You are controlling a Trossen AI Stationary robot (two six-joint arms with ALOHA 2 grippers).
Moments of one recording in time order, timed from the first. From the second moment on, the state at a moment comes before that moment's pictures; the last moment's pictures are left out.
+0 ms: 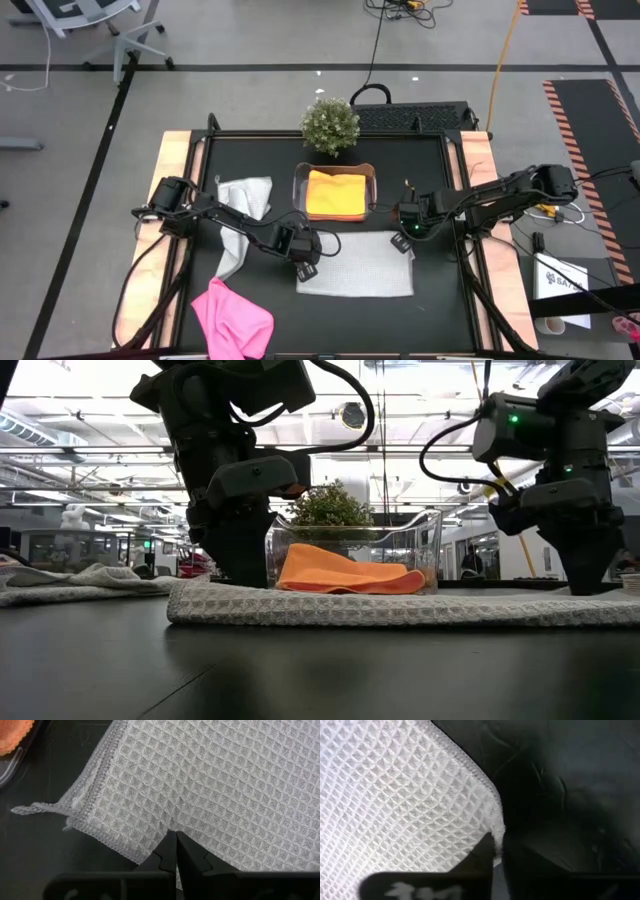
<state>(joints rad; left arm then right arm) -0.25 1.92 1.16 -0.47 -0.13 -0.69 0.00 1.31 0.48 -0.63 -0.14 0.88</state>
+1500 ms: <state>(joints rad) -0.24 1.92 1.16 -0.45 -0.15 -0.58 0.00 1.28 0.73 -0.29 -0.29 1.14</state>
